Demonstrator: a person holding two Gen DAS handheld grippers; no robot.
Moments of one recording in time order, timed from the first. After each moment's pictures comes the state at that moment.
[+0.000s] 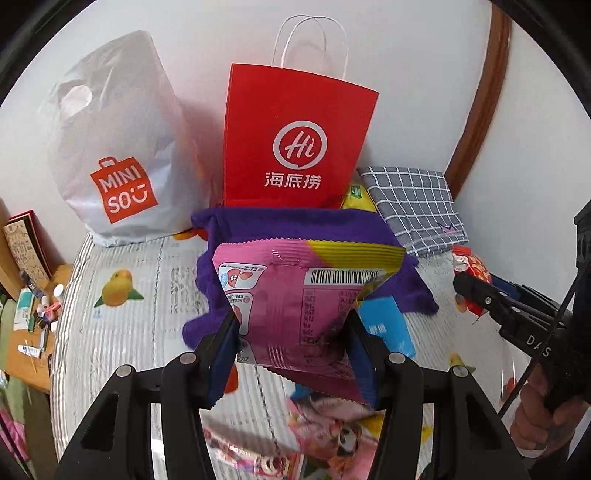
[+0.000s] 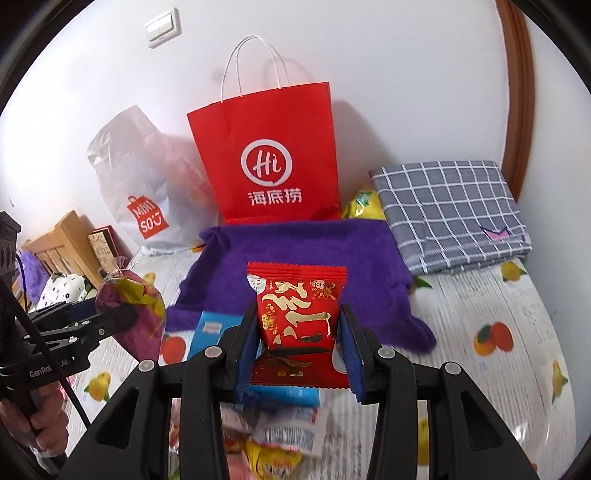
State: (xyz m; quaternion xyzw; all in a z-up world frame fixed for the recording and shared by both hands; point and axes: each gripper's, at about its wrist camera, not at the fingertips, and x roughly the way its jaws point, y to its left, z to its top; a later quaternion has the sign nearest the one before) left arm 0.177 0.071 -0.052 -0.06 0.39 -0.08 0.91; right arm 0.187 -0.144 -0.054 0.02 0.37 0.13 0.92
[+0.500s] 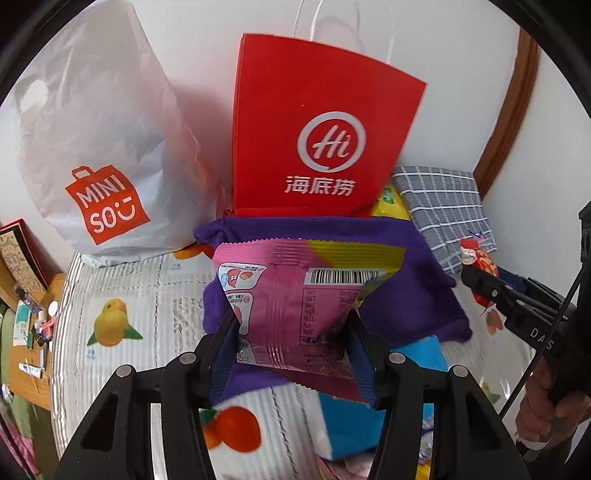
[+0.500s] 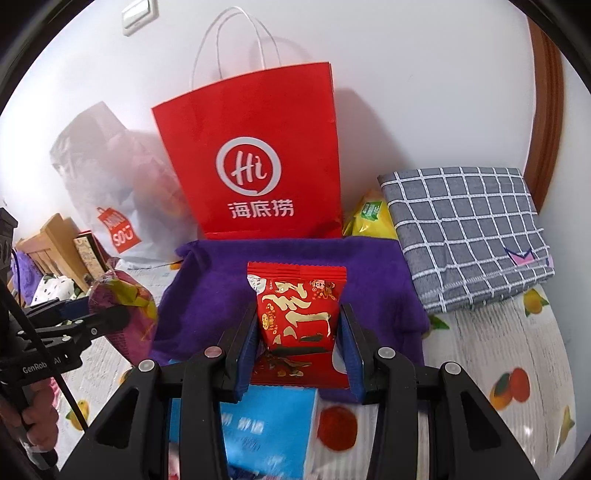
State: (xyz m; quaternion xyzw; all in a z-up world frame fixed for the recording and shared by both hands) left arm 0.259 0.084 -0.070 -0.05 0.42 -0.06 0.90; right arm 0.277 -0.135 -0.072 0.01 0.38 0.13 0.92
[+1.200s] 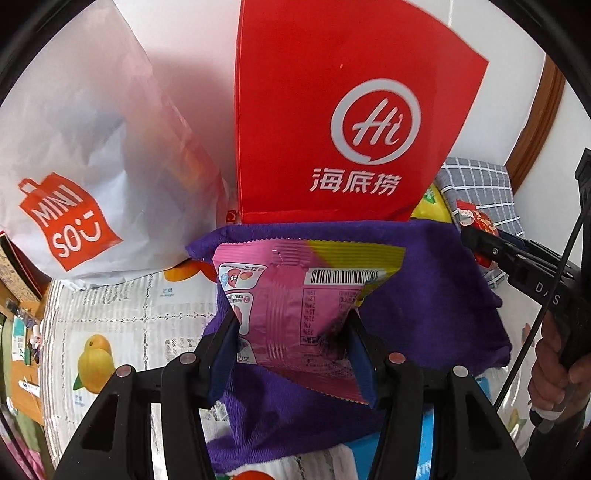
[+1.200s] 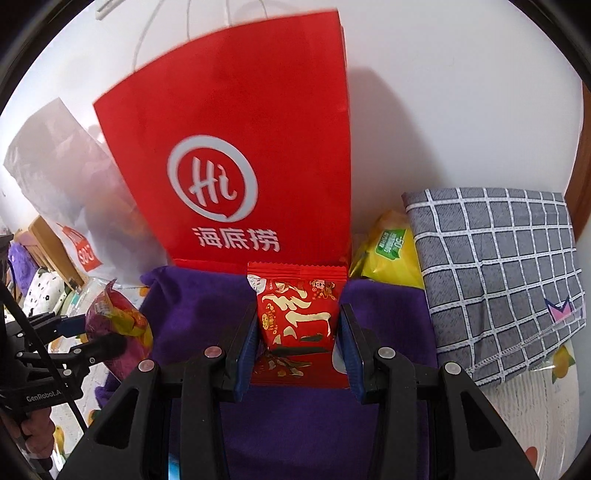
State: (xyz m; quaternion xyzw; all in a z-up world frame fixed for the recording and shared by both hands) left arm 0.335 0.089 -0.106 -0.04 0.45 -0.05 0.89; right arm 0.380 -0.127 -0.103 -0.01 0.40 0.15 0.91
